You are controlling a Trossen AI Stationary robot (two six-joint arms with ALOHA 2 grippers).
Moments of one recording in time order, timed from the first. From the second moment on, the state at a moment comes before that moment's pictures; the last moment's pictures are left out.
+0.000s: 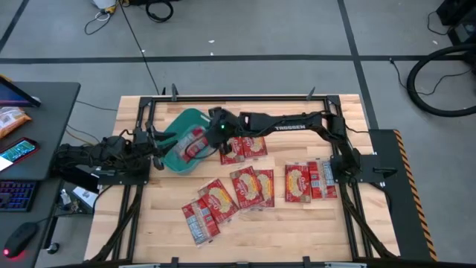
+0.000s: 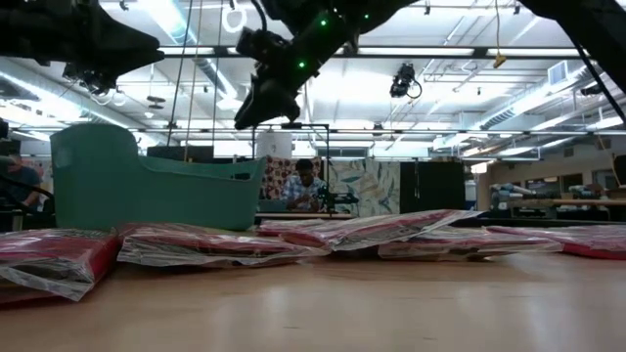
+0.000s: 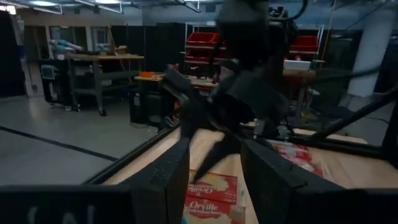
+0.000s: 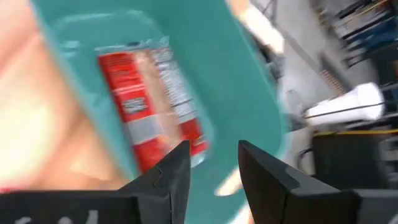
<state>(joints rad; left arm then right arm) -0.09 0.05 0.20 -0.03 -0.46 -0.03 -0.13 2.10 1.80 -0.37 0.17 -0.69</state>
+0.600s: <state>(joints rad) -0.10 0.10 0.19 -0.05 -0.26 -0.22 -0.04 2.09 1.75 -0.71 0.24 -0.16</state>
